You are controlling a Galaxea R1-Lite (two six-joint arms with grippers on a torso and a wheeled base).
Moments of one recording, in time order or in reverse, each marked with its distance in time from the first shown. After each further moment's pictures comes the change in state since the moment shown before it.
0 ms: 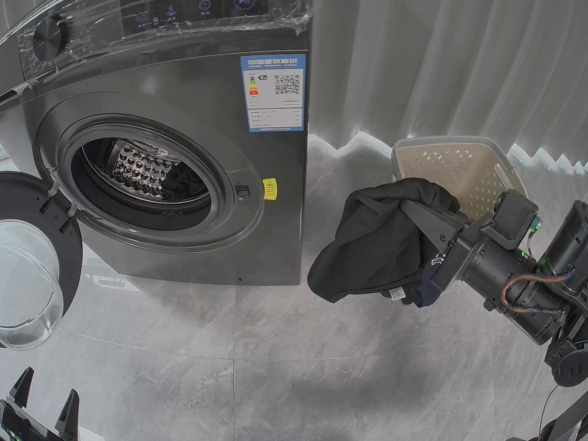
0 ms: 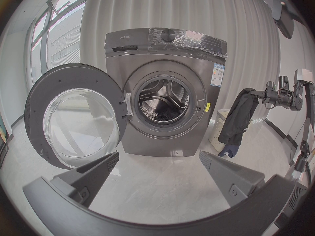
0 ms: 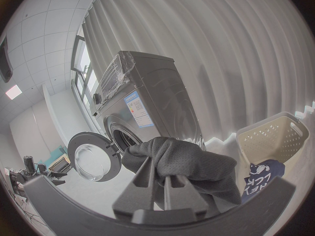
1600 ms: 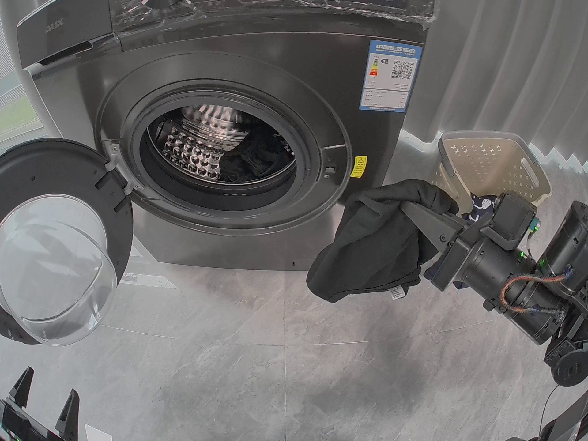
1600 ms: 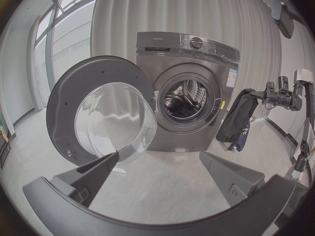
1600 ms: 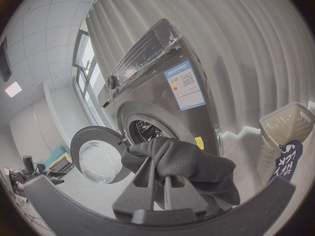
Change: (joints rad) left arm 0.000 0.000 0.000 0.000 -0.001 0.000; right arm -0.007 0.003 0.003 0.001 0.000 0.001
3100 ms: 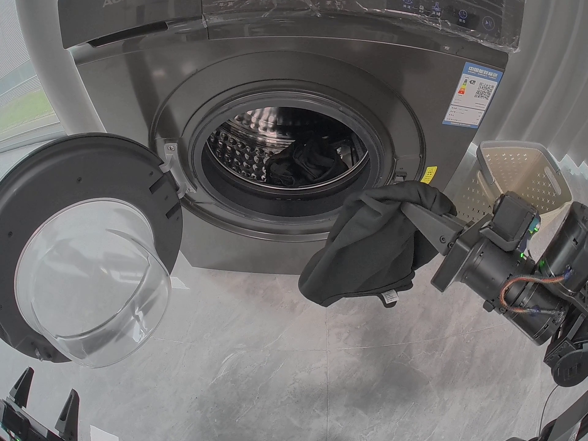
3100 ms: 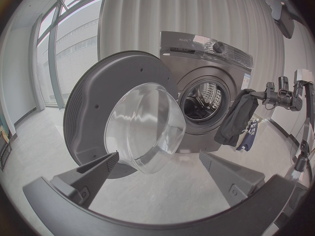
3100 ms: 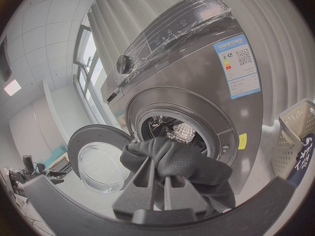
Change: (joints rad) left arm 0.000 0.000 0.000 0.000 0.000 0.000; right arm -0.001 0.001 0.004 0.001 -0.002 0.000
